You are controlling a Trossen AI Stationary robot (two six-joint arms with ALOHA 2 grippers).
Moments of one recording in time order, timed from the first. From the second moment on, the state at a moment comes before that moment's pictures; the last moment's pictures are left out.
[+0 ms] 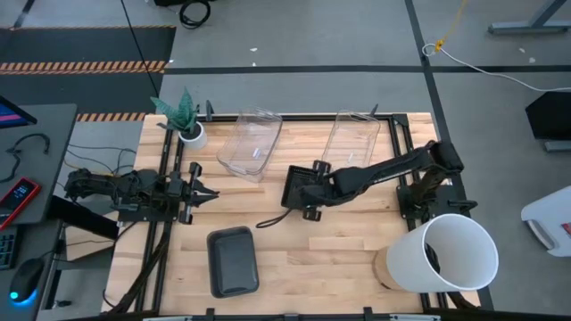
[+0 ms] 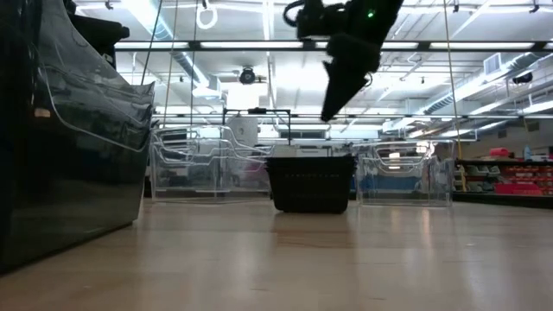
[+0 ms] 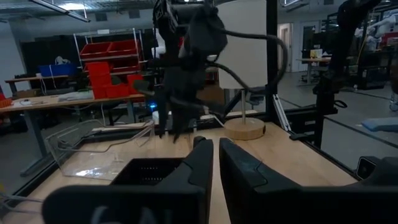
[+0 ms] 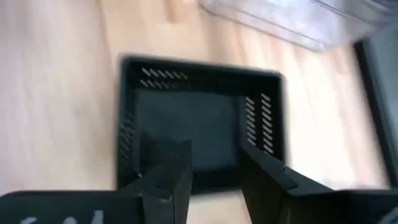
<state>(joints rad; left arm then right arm) -0.16 0.06 0.07 0.12 -0.08 0.10 0.17 1.75 1.38 -0.83 0.47 0.26</state>
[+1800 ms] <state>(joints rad) -0.16 0.06 0.07 0.12 -0.08 0.10 -0.26 1.61 1.03 -0.89 0.15 0.12</state>
